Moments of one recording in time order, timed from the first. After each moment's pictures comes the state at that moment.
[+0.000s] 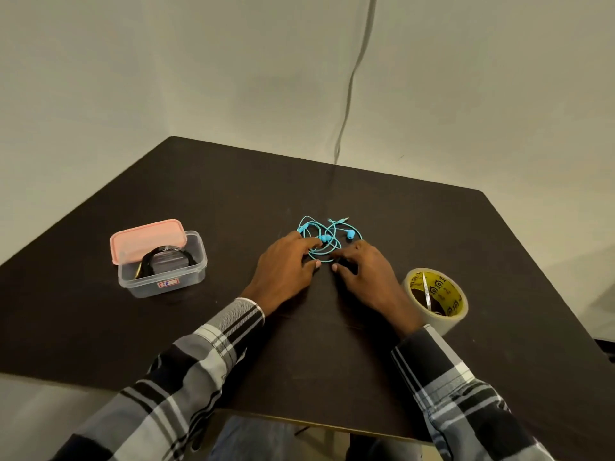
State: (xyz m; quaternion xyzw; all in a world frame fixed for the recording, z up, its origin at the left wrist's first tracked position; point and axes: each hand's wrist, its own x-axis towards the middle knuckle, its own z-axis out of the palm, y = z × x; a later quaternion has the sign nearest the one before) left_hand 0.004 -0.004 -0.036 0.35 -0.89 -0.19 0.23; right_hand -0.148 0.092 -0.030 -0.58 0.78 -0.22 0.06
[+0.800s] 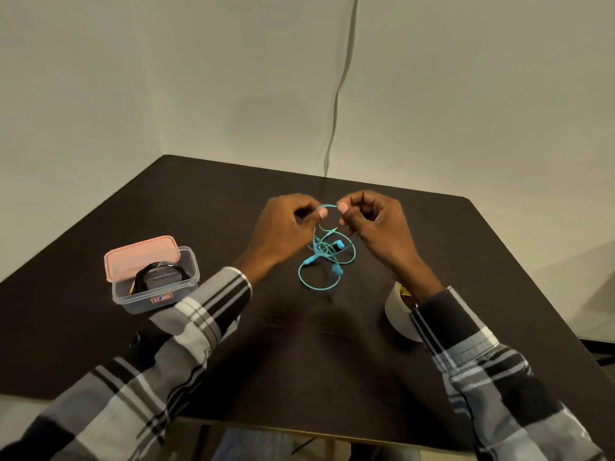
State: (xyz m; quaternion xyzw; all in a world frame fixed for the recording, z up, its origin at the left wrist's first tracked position) left_hand -0.008 -0.019 0.040 0.22 -0.83 -0.31 0.41; right_hand -0.152 0.088 0.060 -0.52 0.64 -0.55 0.14
